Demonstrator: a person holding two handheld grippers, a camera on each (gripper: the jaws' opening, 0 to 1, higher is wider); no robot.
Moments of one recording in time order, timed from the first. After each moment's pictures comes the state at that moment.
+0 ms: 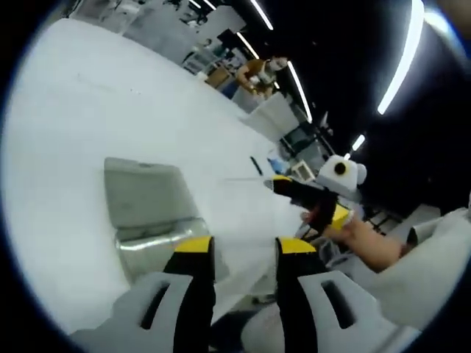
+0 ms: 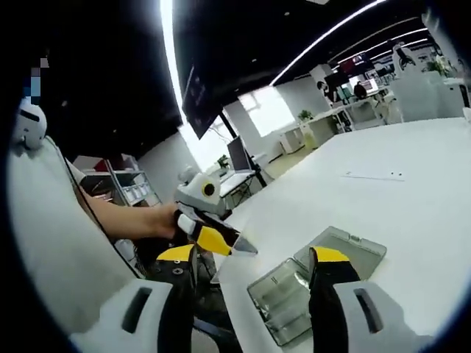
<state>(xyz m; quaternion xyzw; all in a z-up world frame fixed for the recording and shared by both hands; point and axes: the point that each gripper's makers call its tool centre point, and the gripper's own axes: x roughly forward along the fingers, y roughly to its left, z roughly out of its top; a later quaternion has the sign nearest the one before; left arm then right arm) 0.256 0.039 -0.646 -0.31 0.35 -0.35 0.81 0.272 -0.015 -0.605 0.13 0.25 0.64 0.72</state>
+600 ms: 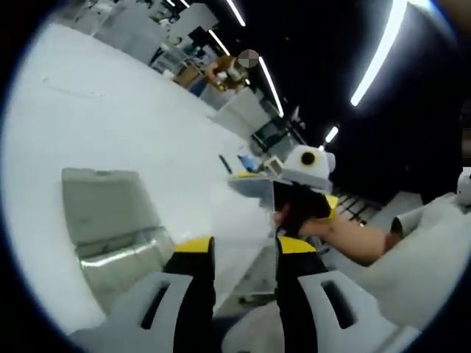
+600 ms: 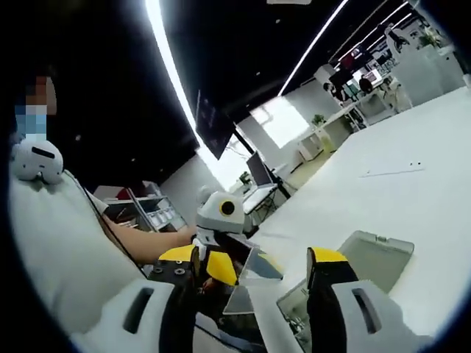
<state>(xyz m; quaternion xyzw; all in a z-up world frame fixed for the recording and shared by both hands) 0.254 -0.002 -0.623 -0.32 0.32 -0.43 0.78 0.265 -0.007 -0.586 0.22 0.25 0.66 0.67</state>
